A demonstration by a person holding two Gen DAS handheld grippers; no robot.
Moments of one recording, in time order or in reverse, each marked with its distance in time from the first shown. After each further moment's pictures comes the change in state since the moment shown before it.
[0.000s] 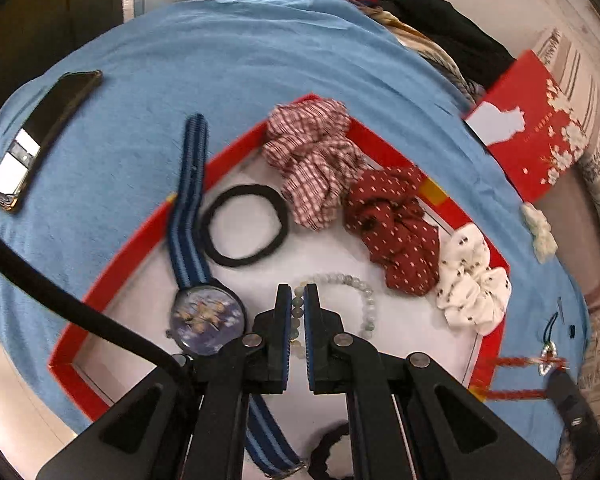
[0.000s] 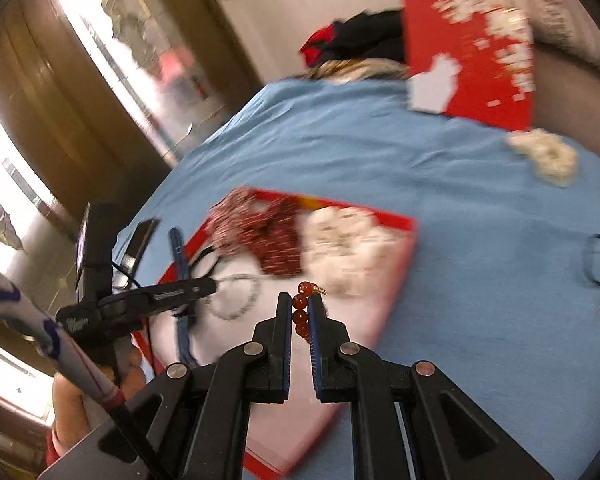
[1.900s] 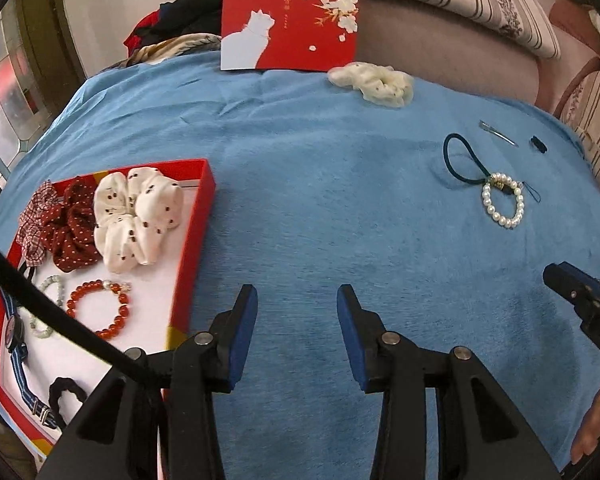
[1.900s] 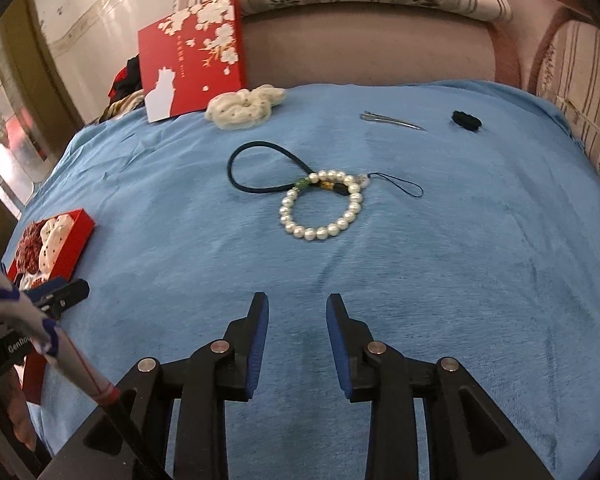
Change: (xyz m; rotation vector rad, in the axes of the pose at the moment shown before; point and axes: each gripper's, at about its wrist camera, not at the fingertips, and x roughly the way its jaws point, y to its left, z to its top) left arm 0.015 -0.236 -0.146 0.656 -0.073 -0.023; right arm -0.130 -0.233 -0.110 0.291 -0.105 -0.490
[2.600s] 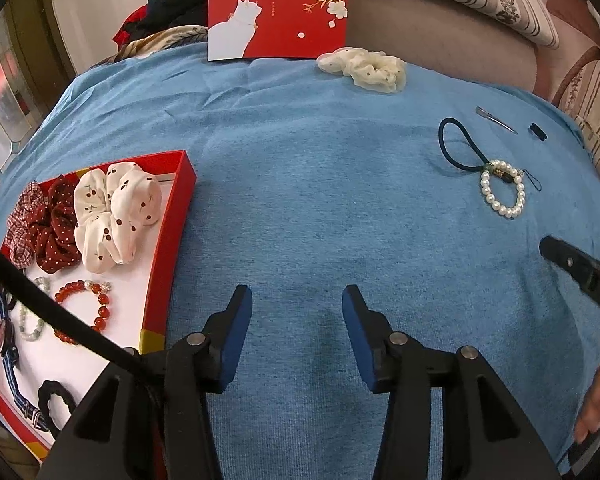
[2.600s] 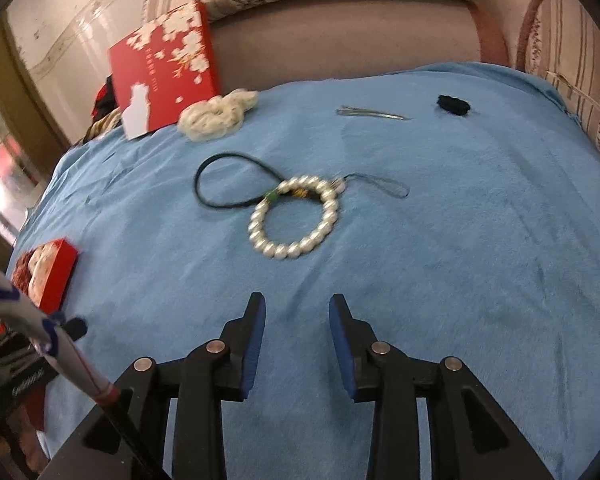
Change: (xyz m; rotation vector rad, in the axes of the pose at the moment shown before) left arm 0.012 -0.008 0.001 0.016 0.033 -0.010; right arm 0.019 -0.024 0.015 0.089 0.001 0.000
